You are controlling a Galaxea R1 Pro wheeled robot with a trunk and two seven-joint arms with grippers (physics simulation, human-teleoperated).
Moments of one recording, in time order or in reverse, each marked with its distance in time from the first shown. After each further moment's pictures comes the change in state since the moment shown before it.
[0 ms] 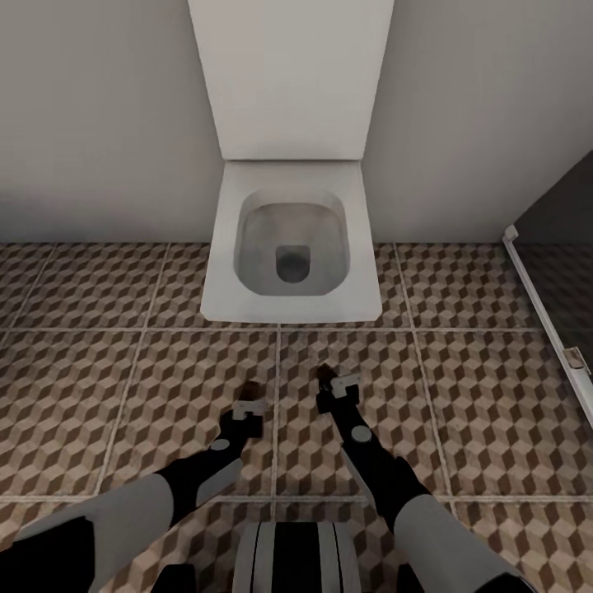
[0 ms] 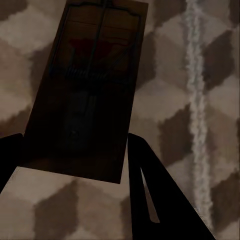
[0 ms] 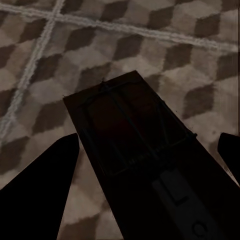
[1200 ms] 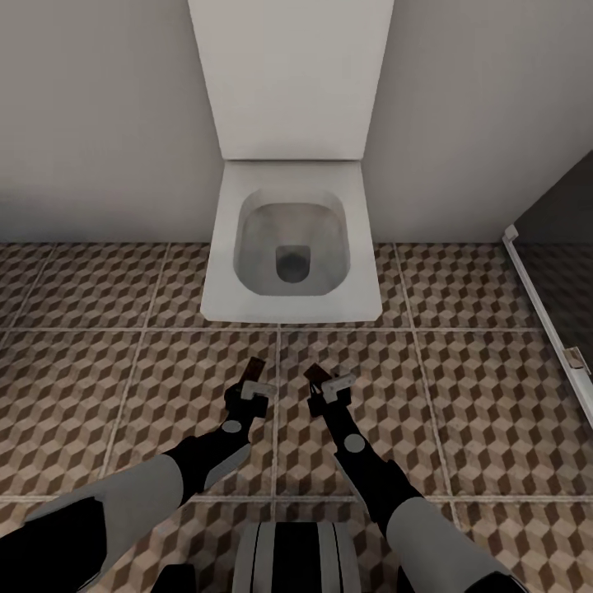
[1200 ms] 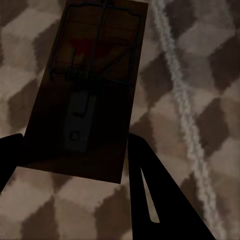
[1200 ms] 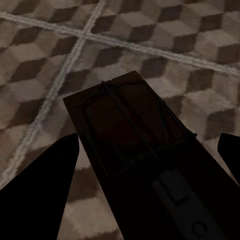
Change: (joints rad) left arm -0.064 -0.029 0.021 -0.006 -0.231 0.047 0.089; right arm 0.000 0.030 0.000 0.063 0.099 -0.126 0.006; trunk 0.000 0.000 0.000
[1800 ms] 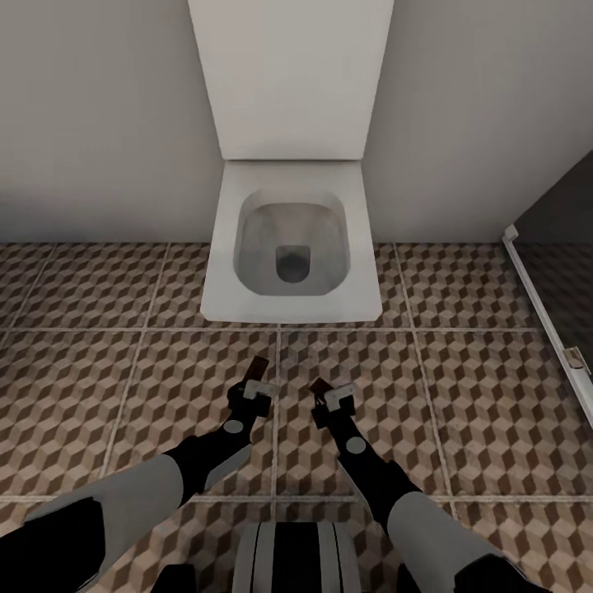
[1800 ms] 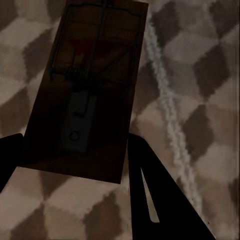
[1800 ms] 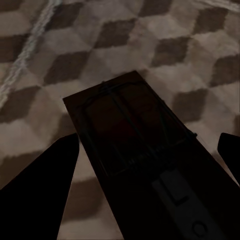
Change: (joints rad) left arm 0.000 0.003 -0.006 -0.025 -0.005 -0.002 -0.004; right arm -0.039 -0.005 -0.004 0.131 0.004 0.057 -0.001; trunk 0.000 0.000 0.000
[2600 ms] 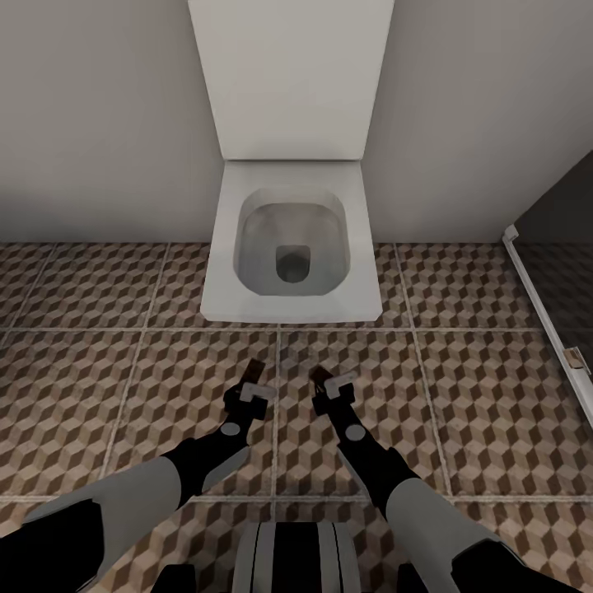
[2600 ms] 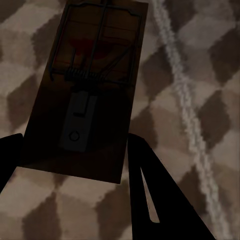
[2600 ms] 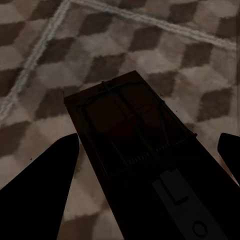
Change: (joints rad) left arm 0.007 0.005 -0.004 0.022 0.001 0.000 -0.001; right arm -0.043 0.001 -0.001 -0.005 0.000 -0.002 0.000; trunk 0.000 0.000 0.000
